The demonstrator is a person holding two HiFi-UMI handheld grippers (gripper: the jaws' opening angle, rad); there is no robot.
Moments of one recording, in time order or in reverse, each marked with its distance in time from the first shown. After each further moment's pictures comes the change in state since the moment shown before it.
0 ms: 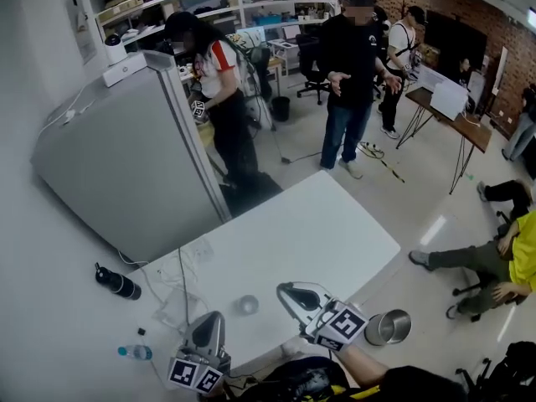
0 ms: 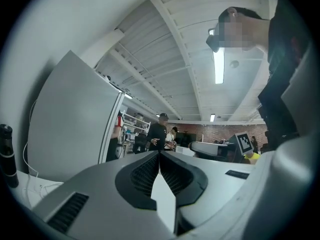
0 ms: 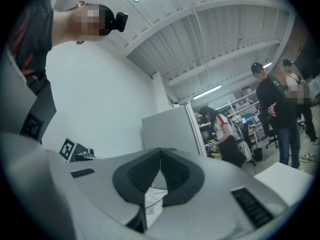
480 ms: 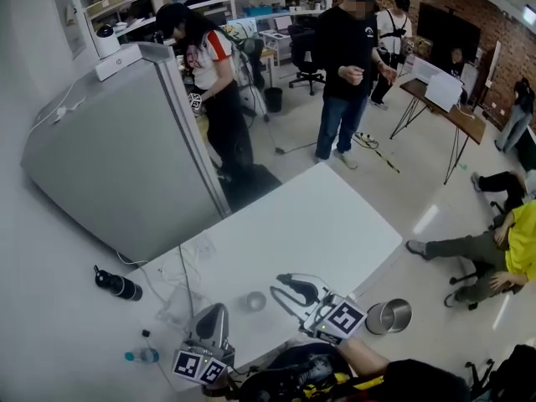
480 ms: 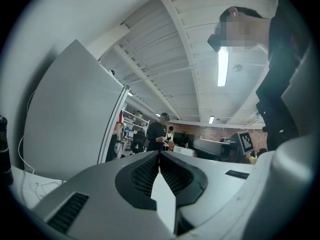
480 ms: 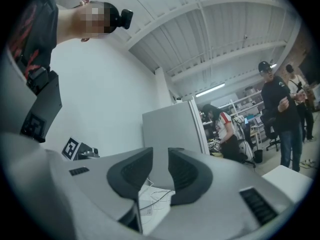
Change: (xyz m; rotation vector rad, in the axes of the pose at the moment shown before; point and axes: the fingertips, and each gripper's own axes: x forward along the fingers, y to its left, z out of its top) left arm 0.006 0.036 -0.009 -0.049 0.024 -0.021; right arm 0.035 0.012 -0.011 -0.016 0.039 0.004
